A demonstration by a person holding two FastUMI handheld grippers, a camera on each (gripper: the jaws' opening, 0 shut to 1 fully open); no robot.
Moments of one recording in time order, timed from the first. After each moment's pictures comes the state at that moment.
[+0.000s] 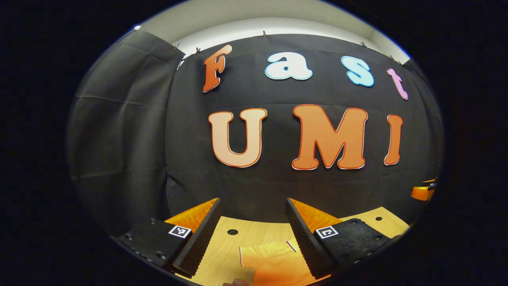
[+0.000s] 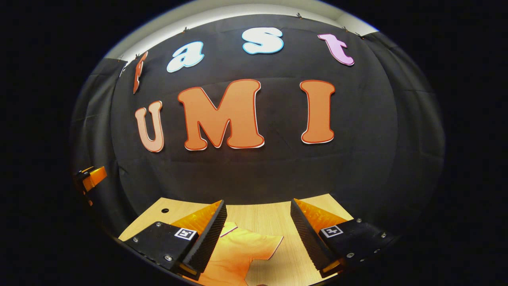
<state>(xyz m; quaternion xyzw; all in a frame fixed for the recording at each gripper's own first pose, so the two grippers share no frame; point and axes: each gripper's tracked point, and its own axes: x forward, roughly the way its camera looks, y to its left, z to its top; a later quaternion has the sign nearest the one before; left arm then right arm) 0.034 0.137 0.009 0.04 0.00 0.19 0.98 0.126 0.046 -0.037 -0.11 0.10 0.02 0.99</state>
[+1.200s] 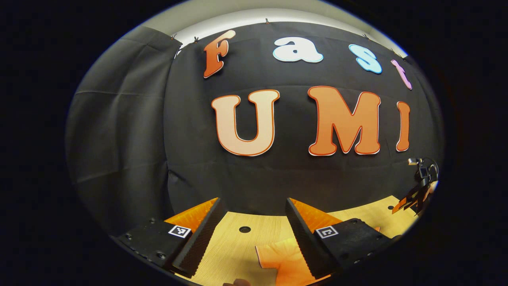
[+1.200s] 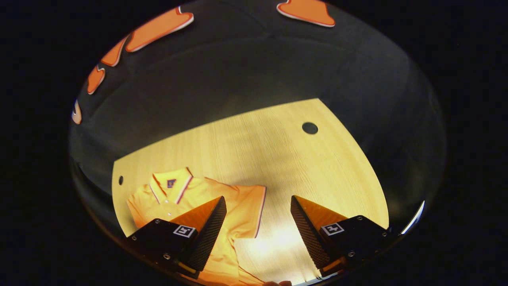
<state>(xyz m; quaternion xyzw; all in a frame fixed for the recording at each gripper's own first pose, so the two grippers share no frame) 0.052 0.219 -0.023 0.04 0.05 0.20 0.98 0.238 -0.061 -0.264 -0.06 0.51 -0.14 0.85</state>
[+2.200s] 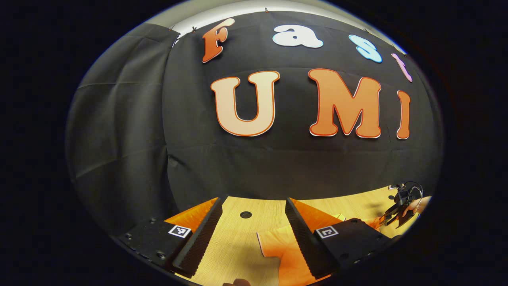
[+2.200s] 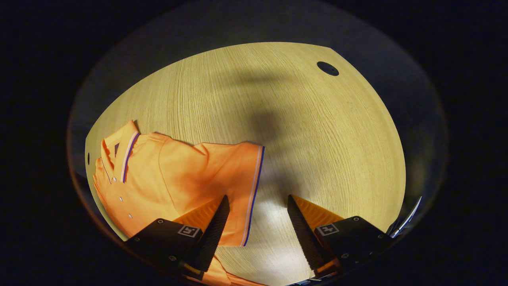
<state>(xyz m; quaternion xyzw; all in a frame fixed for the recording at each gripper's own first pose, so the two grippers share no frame) 0.045 0.223 -0.065 0.04 0.11 0.20 0.97 0.220 -0.085 -0.397 -0.06 0.61 -0.16 0.77</state>
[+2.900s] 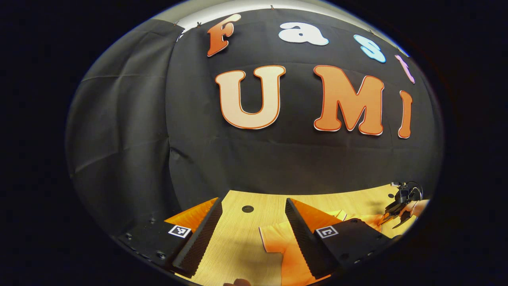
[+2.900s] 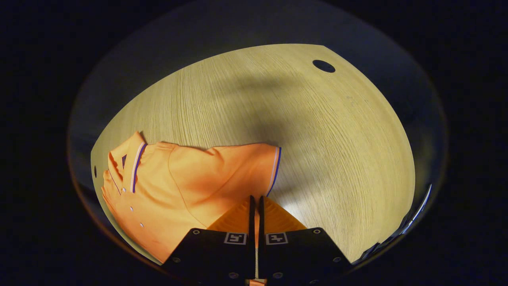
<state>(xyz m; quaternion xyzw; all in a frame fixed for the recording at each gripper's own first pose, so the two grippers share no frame) 0.032 0.236 -0.079 0.02 0.13 0.20 0.97 0.220 -0.073 -0.399 -0.03 0.59 -0.17 0.79</state>
